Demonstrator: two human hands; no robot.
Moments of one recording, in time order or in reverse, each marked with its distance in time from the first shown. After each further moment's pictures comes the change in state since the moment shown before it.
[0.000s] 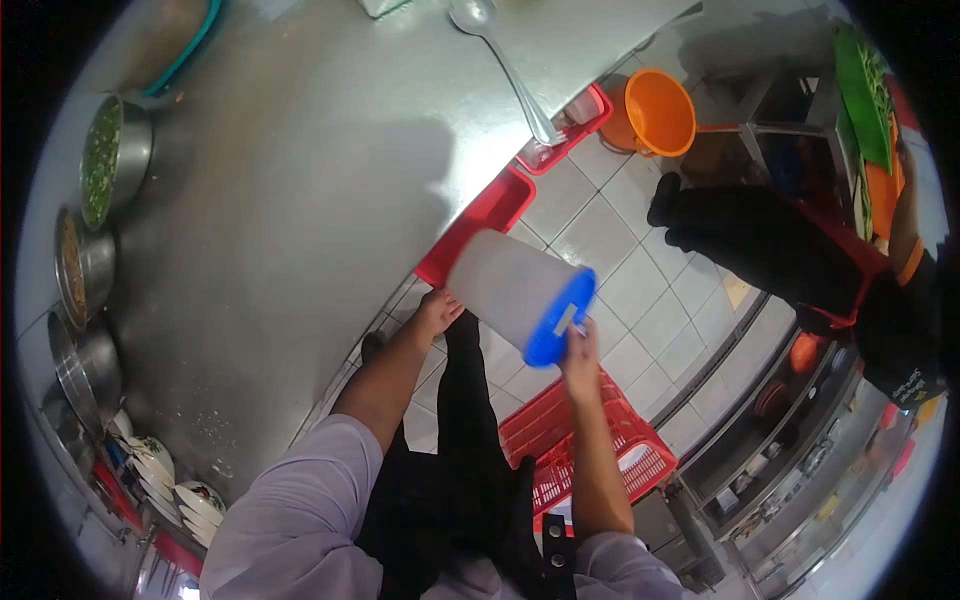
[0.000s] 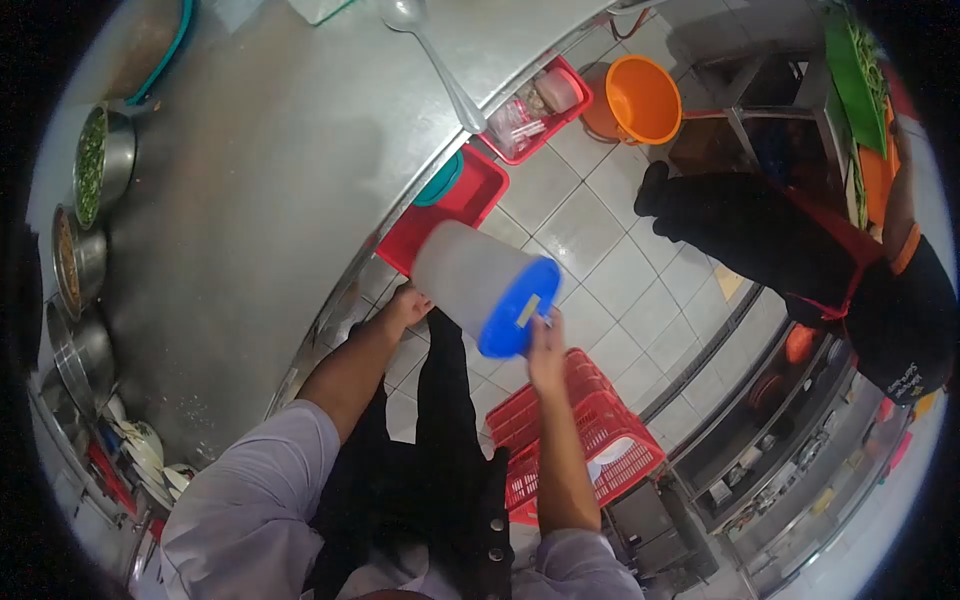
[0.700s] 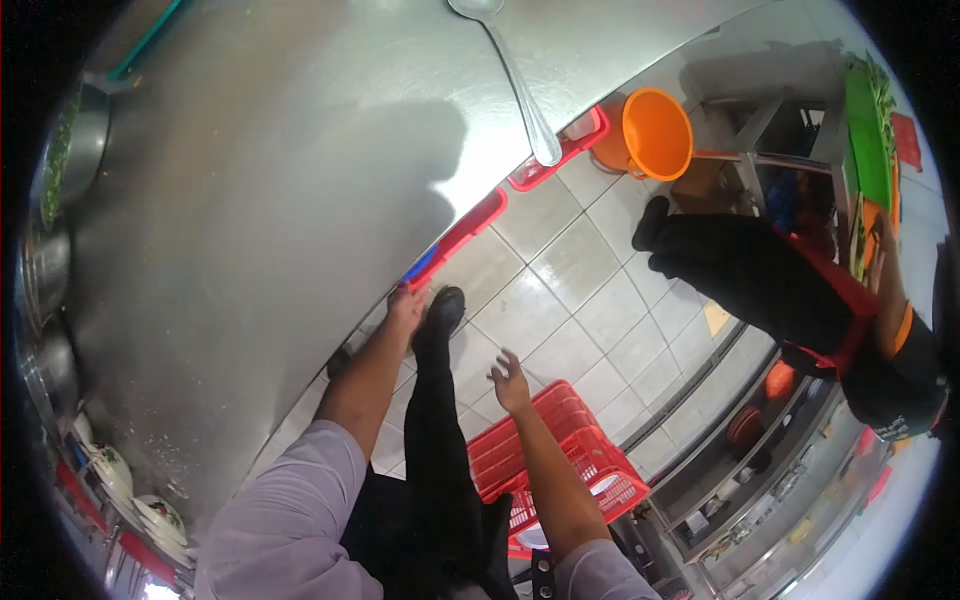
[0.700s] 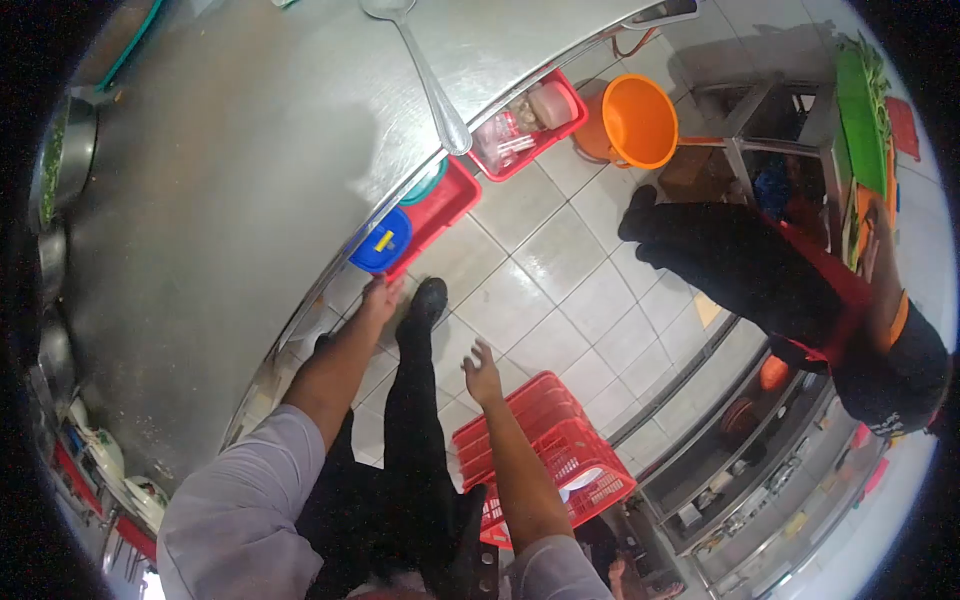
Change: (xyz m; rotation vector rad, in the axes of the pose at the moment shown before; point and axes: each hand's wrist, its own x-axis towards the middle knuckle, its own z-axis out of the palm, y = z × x) left_hand 0.093 0.007 -0.008 -0.241 -0.028 0.335; right_hand 0.073 0.203 -0.015 -0.457 -0.216 0.018
